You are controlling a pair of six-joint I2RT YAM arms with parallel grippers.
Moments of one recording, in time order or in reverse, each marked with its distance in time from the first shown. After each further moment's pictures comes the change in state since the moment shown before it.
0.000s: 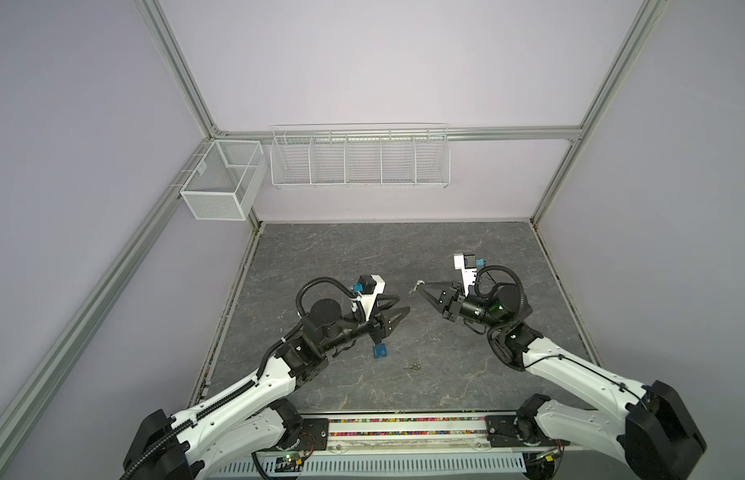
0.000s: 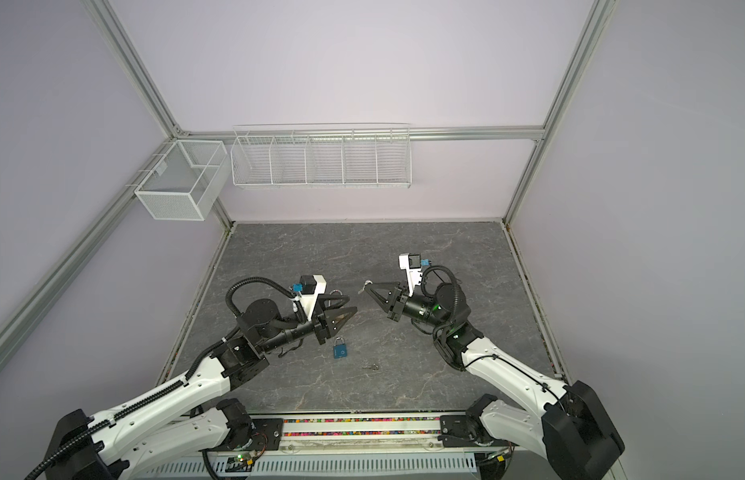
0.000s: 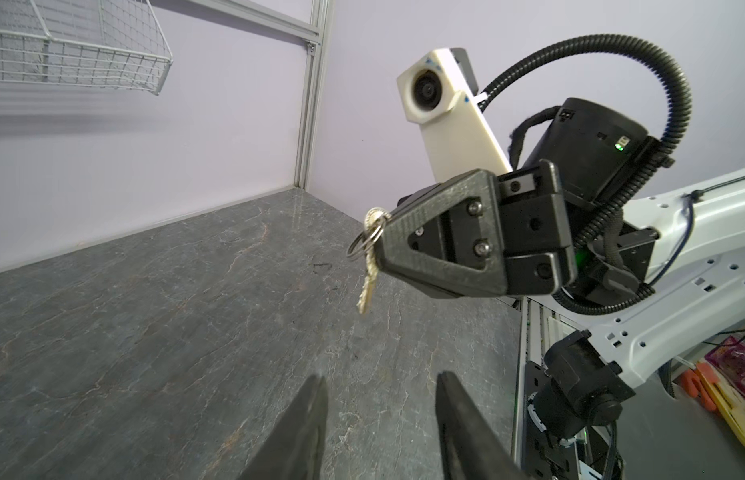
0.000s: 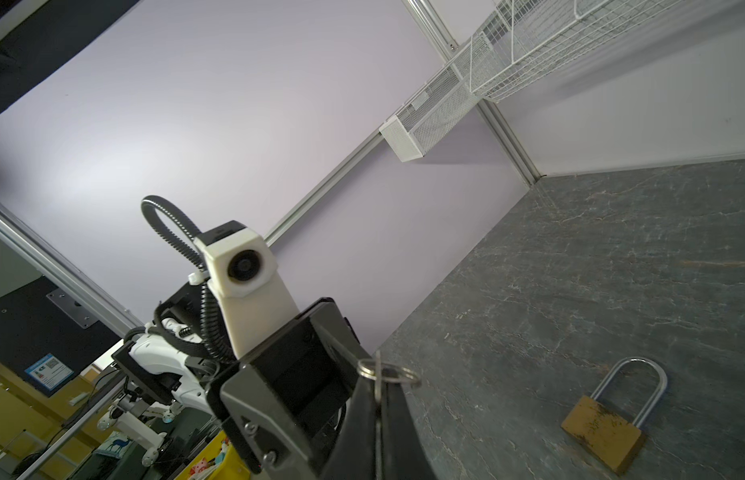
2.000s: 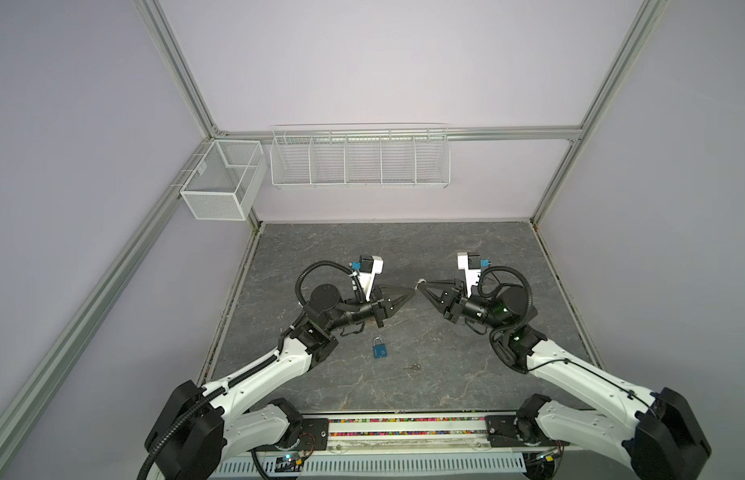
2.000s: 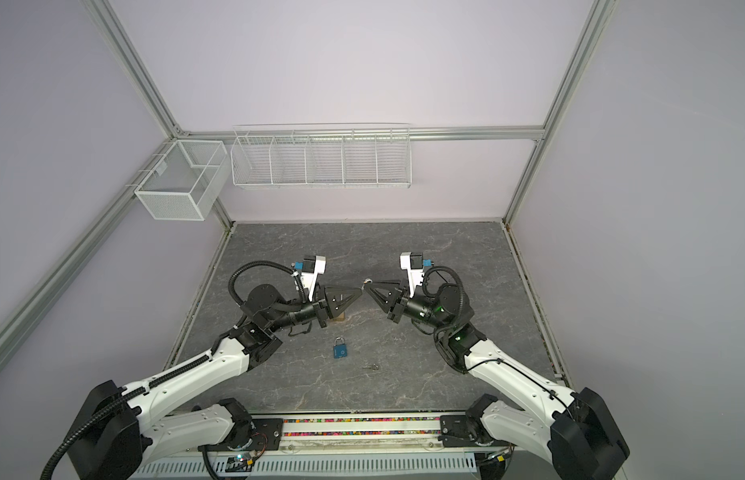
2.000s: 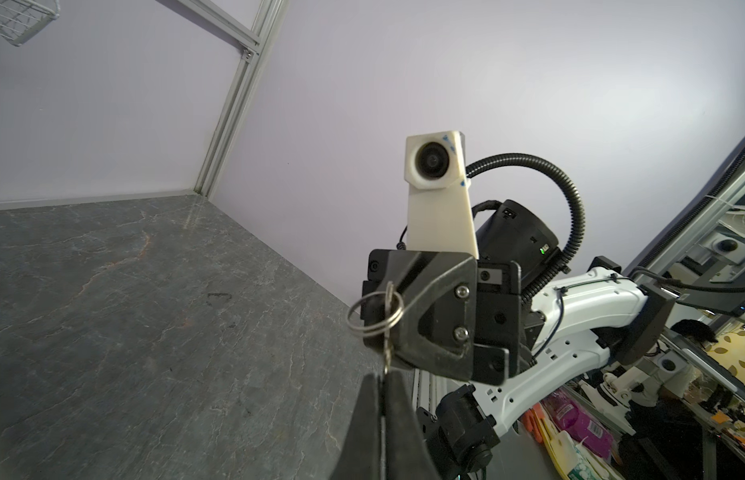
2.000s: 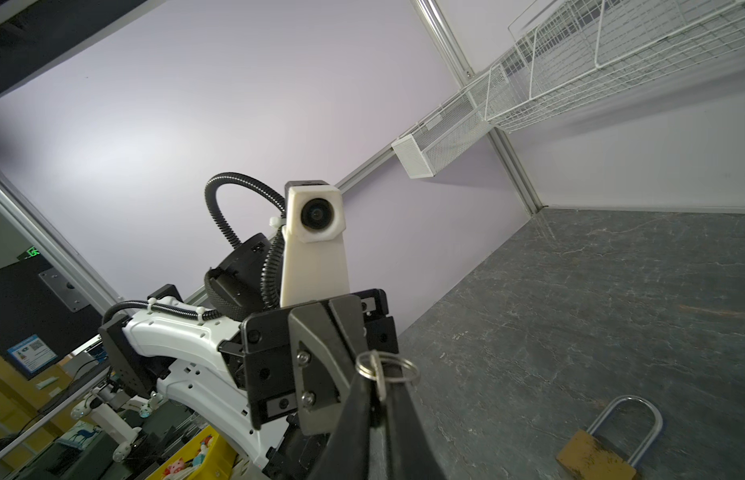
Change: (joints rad) left arm 0.091 0.188 0.053 0.330 0.291 -0.367; right arm 0.022 -0.027 0.016 -0.021 0.042 -0.084
